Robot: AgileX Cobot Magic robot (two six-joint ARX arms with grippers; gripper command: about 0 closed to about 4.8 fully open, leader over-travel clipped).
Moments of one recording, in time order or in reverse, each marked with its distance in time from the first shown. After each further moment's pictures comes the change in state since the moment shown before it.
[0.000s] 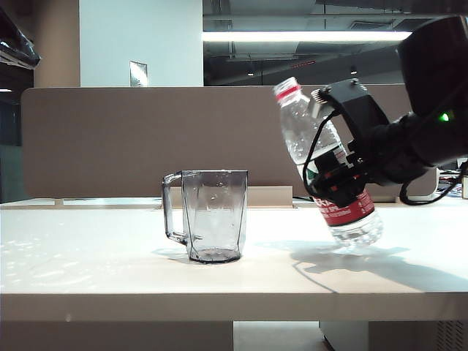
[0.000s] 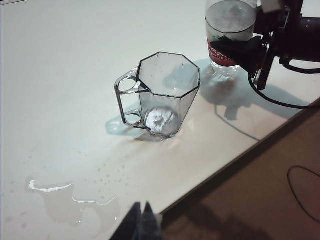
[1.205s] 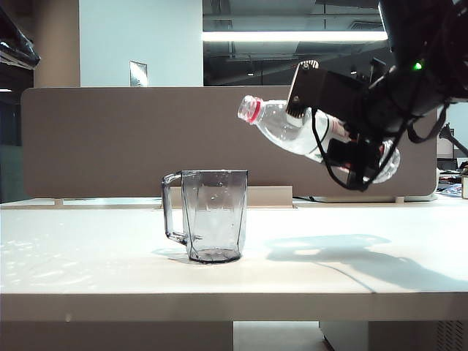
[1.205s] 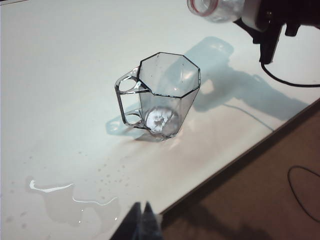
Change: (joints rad) left arm 0.000 0.000 0.000 0.000 0.000 0.000; right arm 0.026 -0.116 0.134 -0.222 0.165 -0.785
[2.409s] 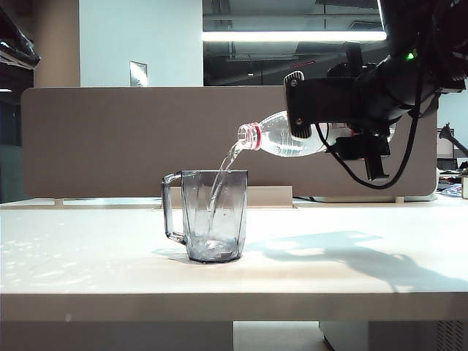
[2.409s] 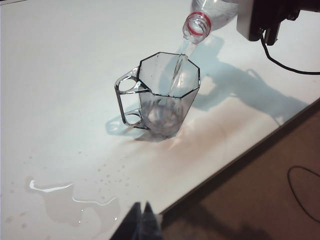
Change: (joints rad) left arm 0.000 0.000 0.000 0.000 0.000 0.000; right arm 0.000 0.000 0.037 0.012 0.013 -0.423
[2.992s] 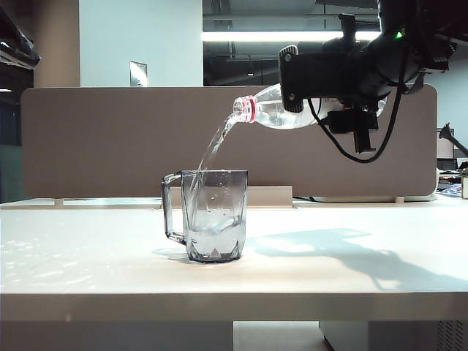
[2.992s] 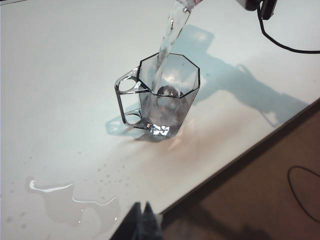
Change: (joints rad) left arm 0.000 0.000 0.000 0.000 0.000 0.000; right arm 0.000 -0.001 0.074 0.031 0.000 -0.036
